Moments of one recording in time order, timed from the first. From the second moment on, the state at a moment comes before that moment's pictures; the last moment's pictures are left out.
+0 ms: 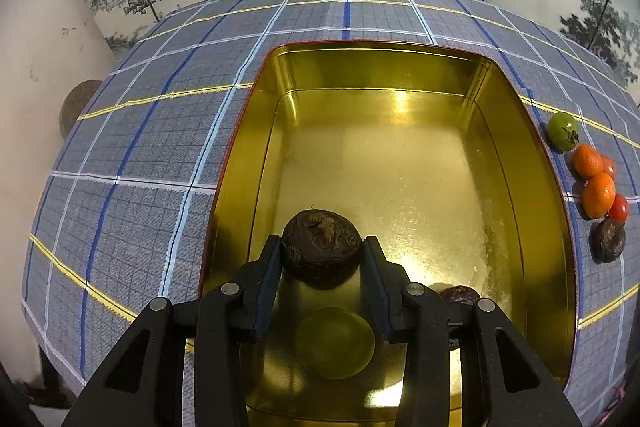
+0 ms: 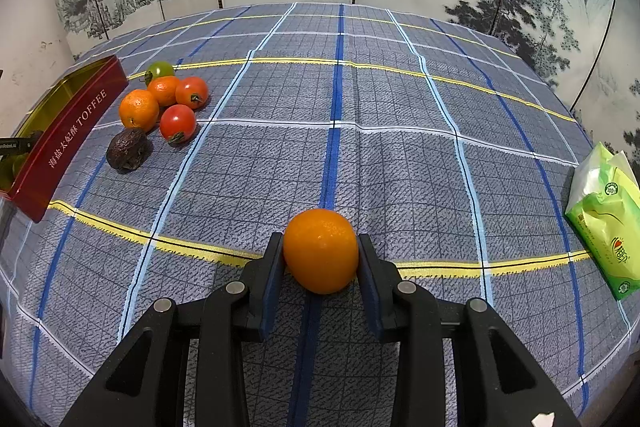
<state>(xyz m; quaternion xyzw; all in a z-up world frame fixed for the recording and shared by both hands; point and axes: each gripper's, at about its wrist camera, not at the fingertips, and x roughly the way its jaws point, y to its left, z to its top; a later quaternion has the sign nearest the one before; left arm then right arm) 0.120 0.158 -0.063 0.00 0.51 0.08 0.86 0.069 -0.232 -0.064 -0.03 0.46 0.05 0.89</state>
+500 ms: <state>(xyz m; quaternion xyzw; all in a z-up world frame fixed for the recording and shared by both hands) 0.114 0.145 -0.049 0.02 0.48 0.08 0.87 0.070 -0.231 -0.064 -0.03 0.46 0.05 0.89</state>
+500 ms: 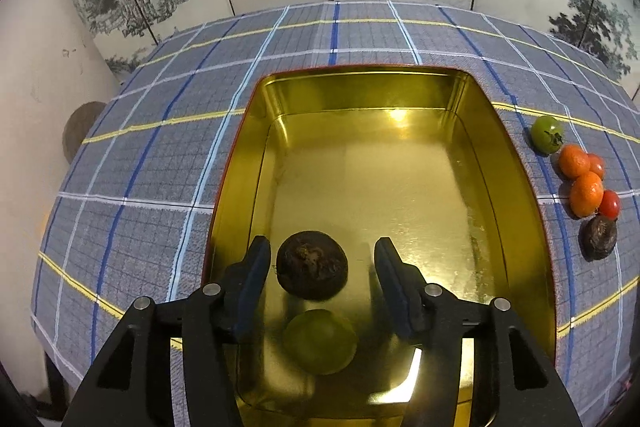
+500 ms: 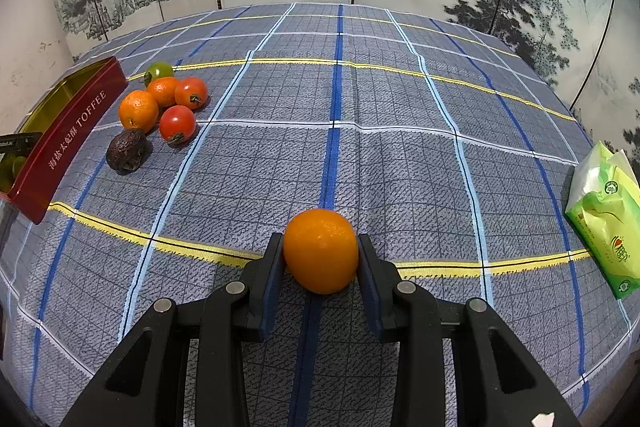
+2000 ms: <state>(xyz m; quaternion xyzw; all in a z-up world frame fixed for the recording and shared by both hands) 0.022 0.175 -0.007 -0.06 0.42 0.13 0.90 0.070 -0.023 0.010 -0.09 0.41 0.29 0.86</state>
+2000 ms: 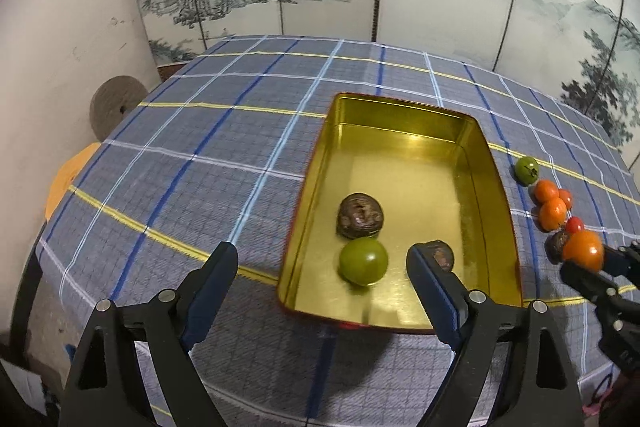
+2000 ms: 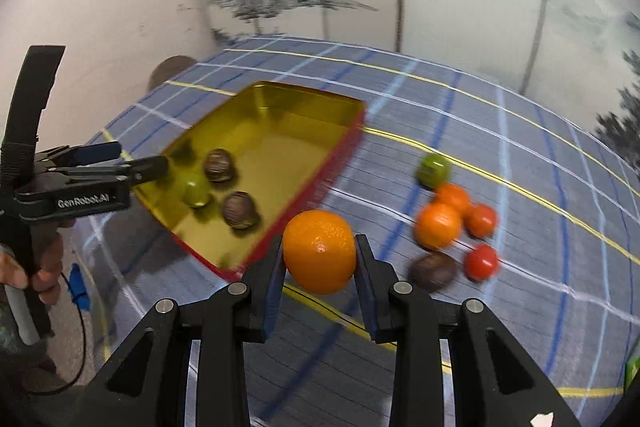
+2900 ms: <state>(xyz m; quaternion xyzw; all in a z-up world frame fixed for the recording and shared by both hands) 0.005 0.215 -0.021 -0.08 0.44 0.16 0.88 0.086 0.064 -0.025 -0.16 0.44 0.33 0.82</state>
